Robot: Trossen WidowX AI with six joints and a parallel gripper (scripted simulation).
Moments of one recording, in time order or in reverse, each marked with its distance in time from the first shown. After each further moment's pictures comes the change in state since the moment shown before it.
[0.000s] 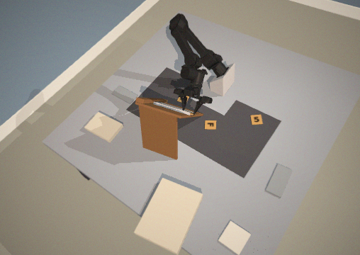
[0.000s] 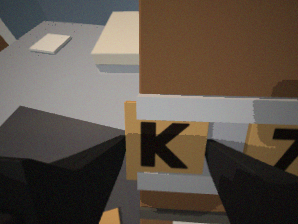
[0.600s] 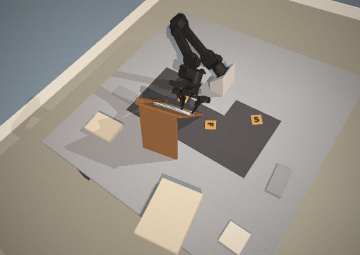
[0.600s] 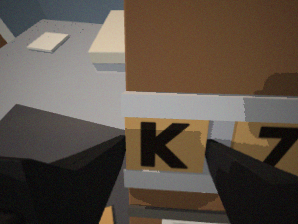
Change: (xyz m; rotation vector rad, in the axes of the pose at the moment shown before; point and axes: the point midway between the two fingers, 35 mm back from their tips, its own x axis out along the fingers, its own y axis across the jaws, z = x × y) arm 0.000 -0.010 -0.001 -0.005 0.004 0.002
